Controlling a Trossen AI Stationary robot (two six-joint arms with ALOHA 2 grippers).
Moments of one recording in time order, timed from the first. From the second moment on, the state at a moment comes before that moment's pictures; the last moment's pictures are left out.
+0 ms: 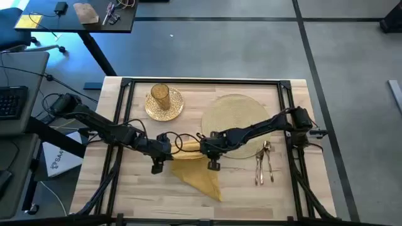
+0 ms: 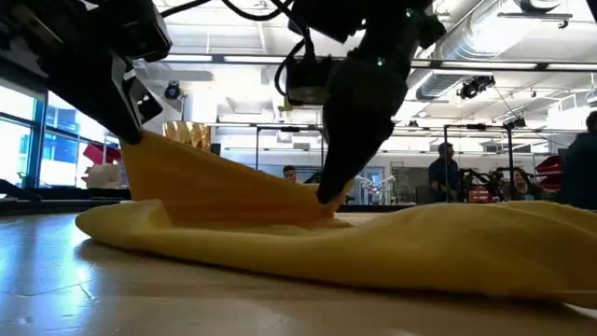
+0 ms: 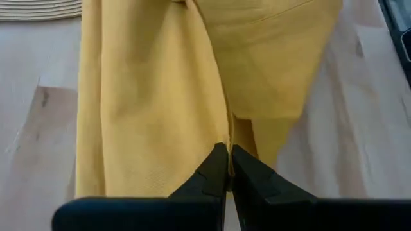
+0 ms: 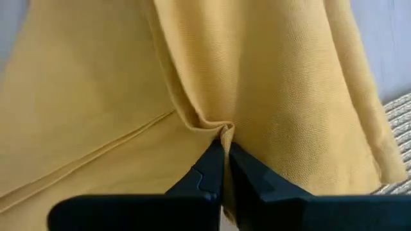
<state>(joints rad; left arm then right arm) -0.38 1.23 0.58 -0.18 -0.10 -0.39 0.17 1.97 1.35 -0.55 -0.01 0.25</state>
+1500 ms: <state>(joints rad) -0.24 1.15 0.69 -0.52 -0.21 -0.43 0.03 1.97 1.51 -0.77 -0.16 0.42</state>
